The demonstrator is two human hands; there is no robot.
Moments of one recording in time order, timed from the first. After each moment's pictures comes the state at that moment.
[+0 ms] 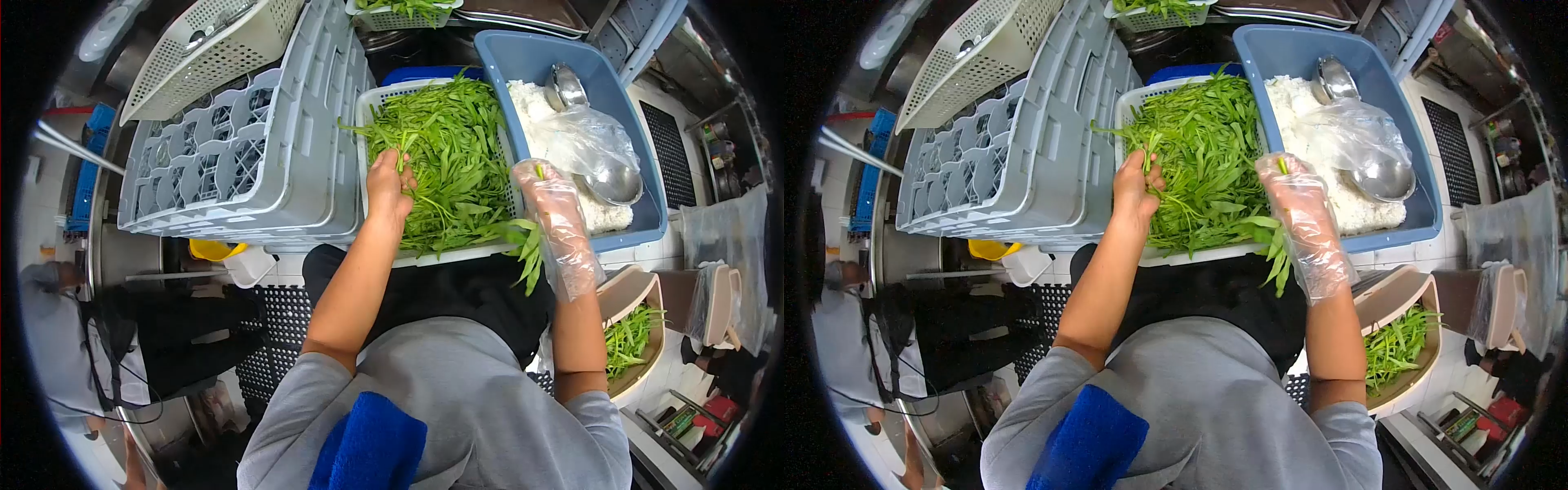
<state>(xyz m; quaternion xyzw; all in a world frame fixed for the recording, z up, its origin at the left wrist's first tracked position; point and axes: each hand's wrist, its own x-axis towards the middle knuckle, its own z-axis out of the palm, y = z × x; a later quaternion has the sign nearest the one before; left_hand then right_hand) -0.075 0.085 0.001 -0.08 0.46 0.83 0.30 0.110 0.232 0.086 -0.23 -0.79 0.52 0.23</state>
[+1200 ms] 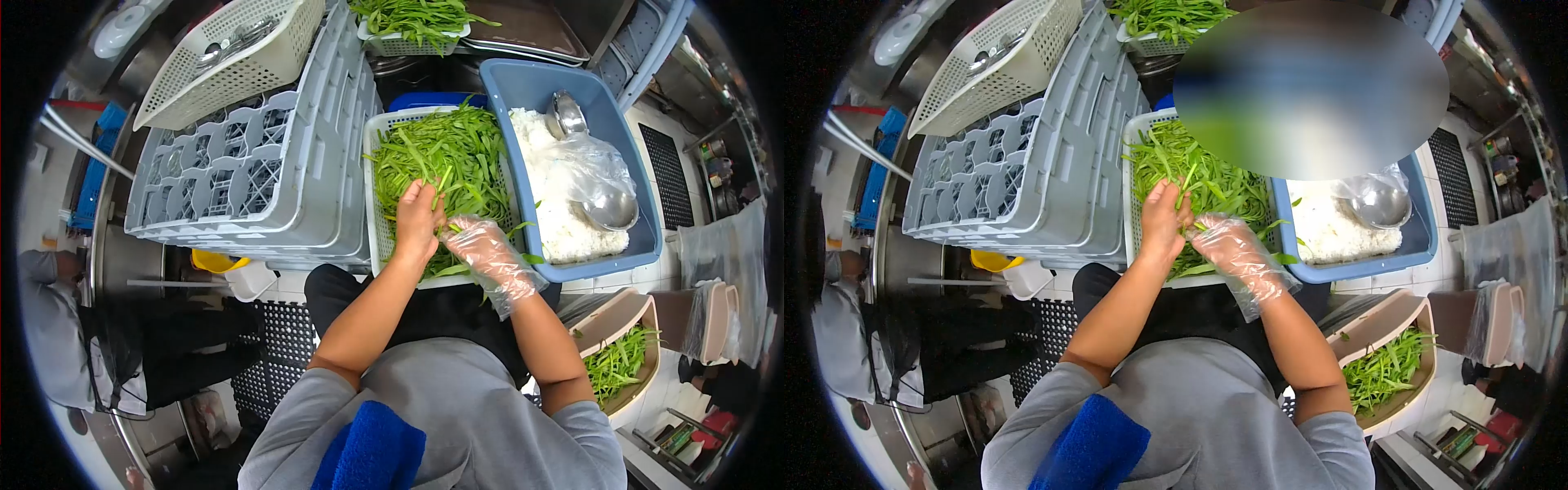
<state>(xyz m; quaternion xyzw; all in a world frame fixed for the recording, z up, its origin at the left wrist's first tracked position) -0.037 0.099 0.015 0.02 0.45 0.83 0.33 0.067 0.192 0.018 -0.10 -0.90 0.41 0.09</state>
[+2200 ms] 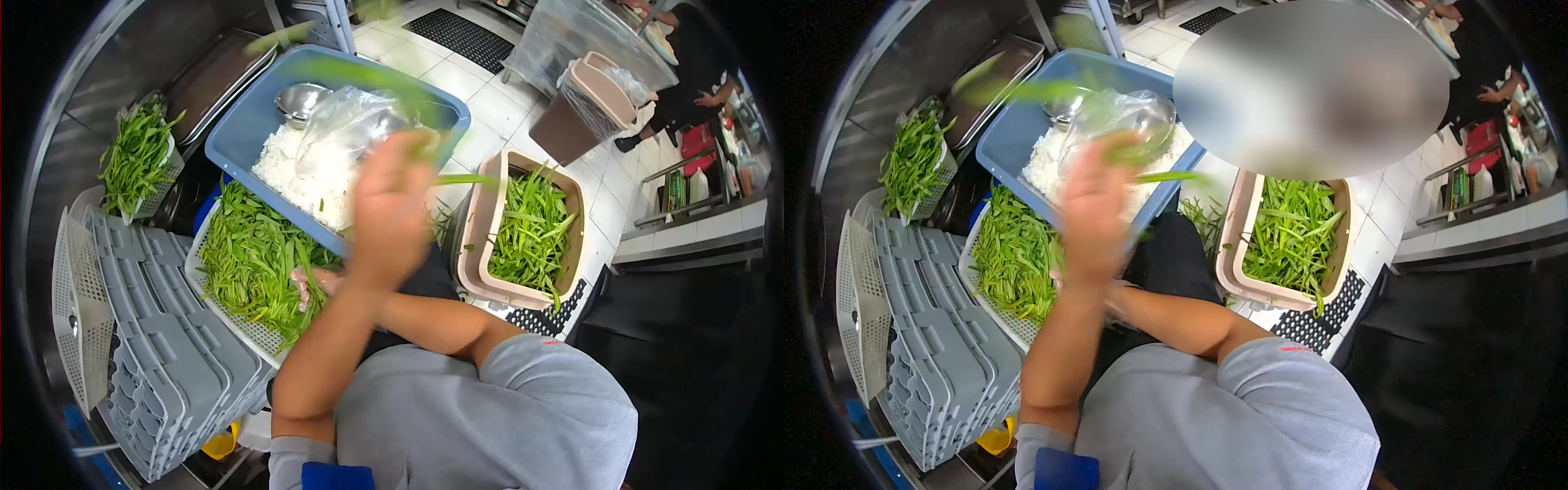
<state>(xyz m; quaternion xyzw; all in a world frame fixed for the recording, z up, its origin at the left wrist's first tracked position) 0.153 0.219 0.161 0.54 0.43 0.64 0.33 0.112 0.187 -0.028 -0.31 -0.34 0.88 0.09</state>
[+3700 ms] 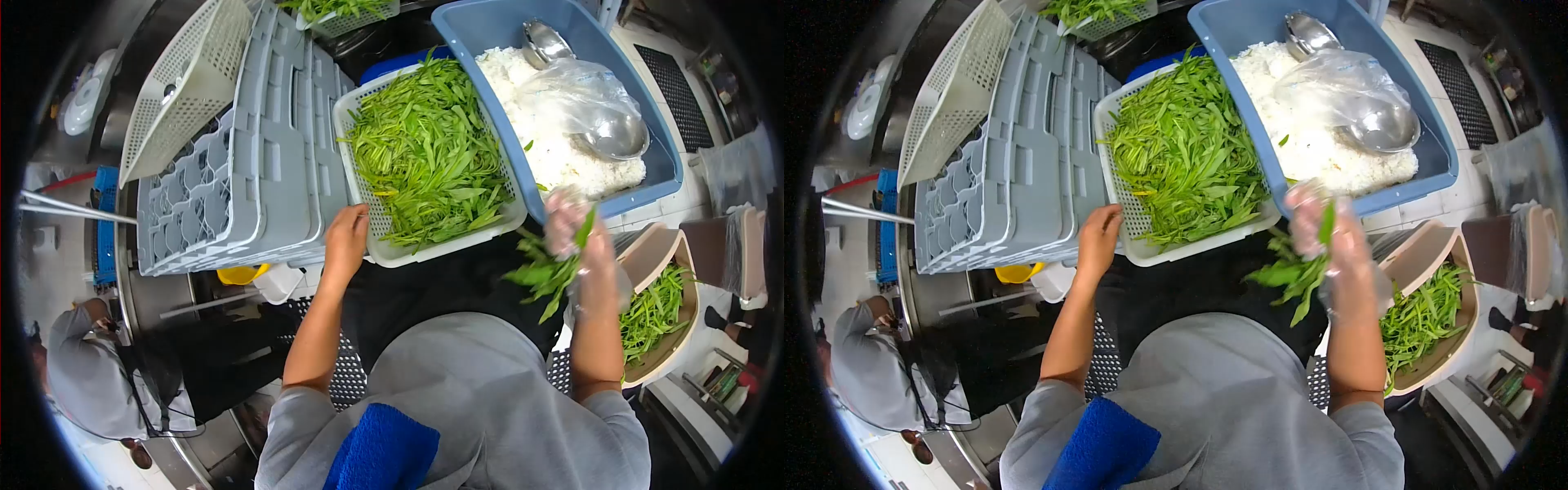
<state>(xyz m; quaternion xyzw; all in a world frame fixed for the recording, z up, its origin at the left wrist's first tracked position) -0.060 -0.016 -0.003 0.37 0.86 0.35 0.08 0.206 0.245 0.032 -0.18 -0.36 0.90 0.17</state>
